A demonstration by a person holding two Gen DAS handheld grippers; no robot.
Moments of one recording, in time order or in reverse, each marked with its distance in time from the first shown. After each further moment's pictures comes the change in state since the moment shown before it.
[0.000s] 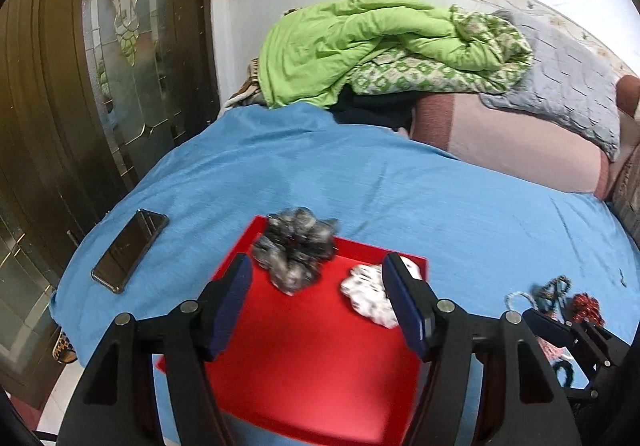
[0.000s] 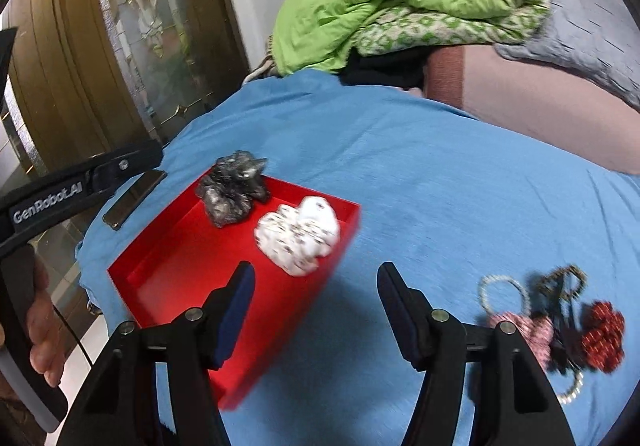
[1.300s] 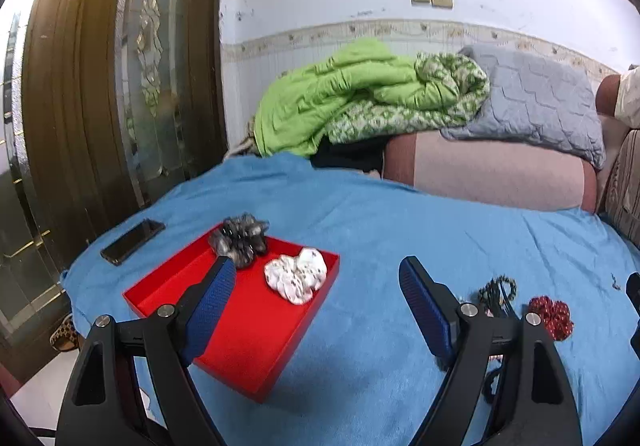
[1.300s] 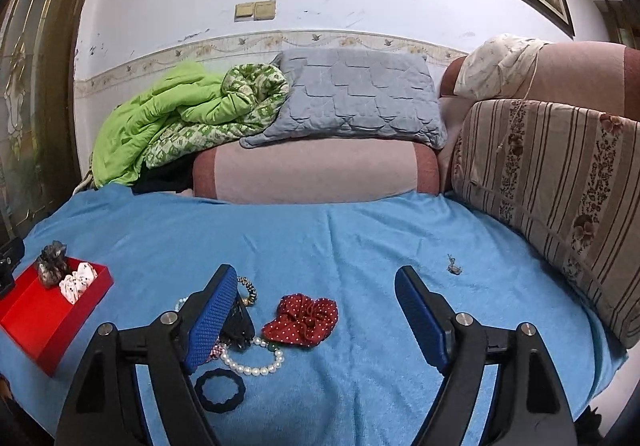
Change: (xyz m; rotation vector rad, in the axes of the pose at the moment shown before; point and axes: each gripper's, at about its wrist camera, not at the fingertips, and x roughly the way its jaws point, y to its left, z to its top) left arm -0.079 -0.135 -0.085 -0.006 -0.232 0.087; right arm -0.193 -0.144 -0.096 0.181 -0.400 -0.623
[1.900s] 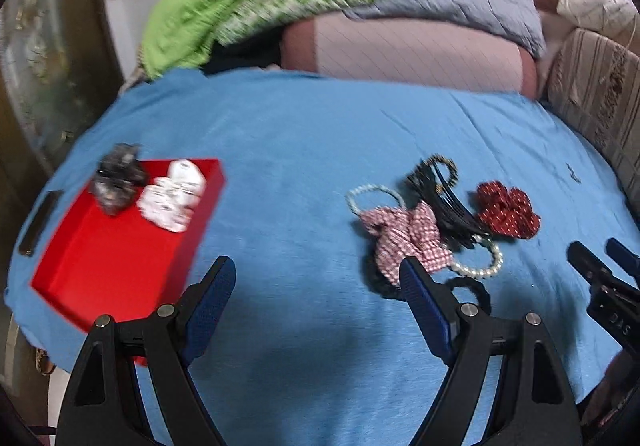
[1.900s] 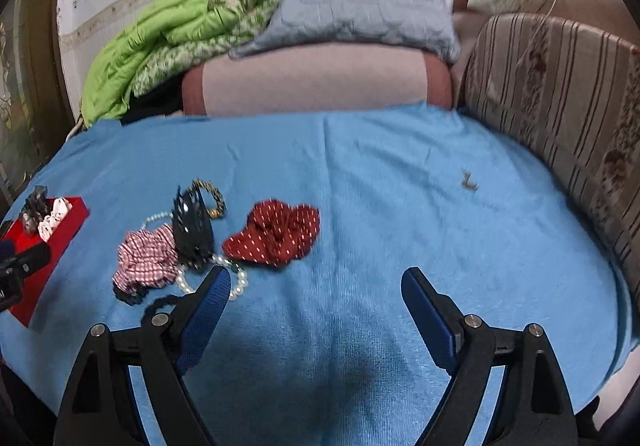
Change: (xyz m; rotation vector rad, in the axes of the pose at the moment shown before) left arm 0.065 -0.075 -0.043 0.204 0.367 -0.275; right arm 0.068 -0.041 -0.051 0.021 0.317 0.061
